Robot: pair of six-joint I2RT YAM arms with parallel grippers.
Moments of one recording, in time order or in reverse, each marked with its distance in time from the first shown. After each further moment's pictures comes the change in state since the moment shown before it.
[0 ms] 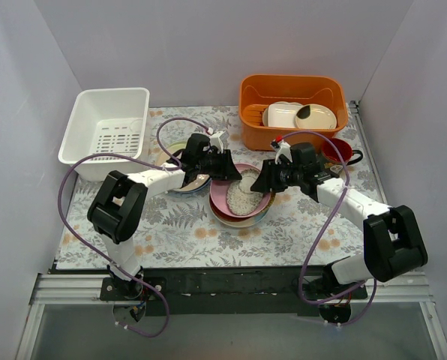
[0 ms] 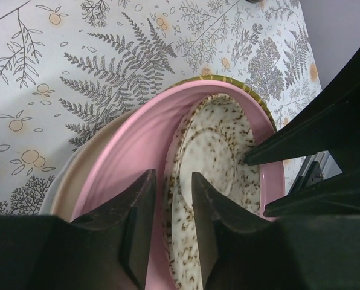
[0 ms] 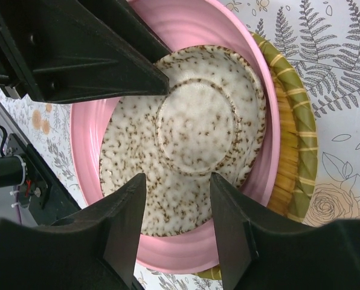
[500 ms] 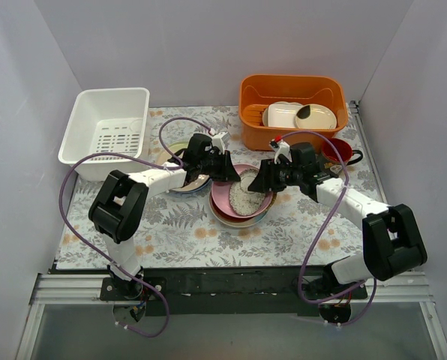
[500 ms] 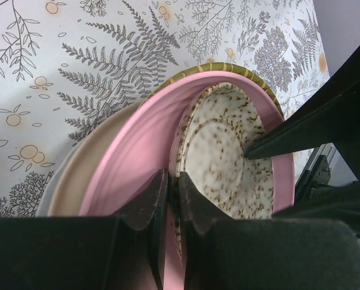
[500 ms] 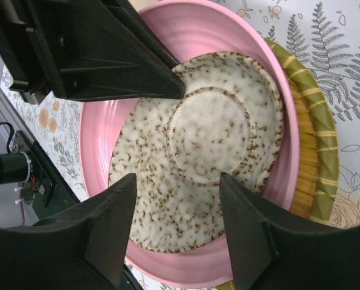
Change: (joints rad) left arm -0.005 0.011 0.019 -0.050 0.000 0.026; right arm 0.000 0.015 -0.004 0.032 -0.023 0.000
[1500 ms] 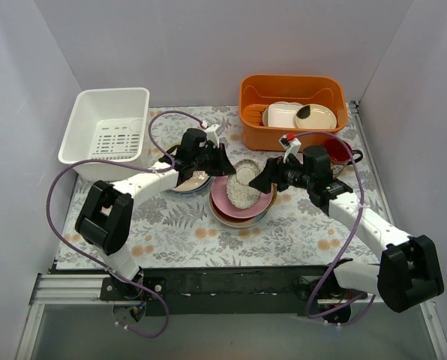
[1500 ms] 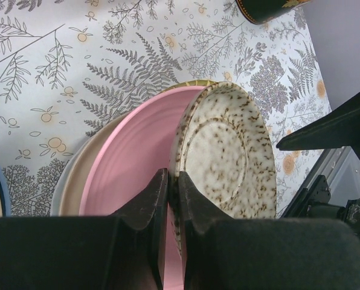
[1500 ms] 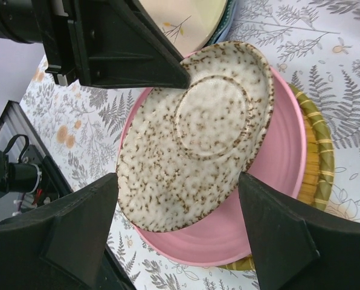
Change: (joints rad) left arm 0.000 -0.134 0.002 -0.081 -0.109 -0.012; right arm 0.000 -0.218 -0.085 0.102 0.000 0.015
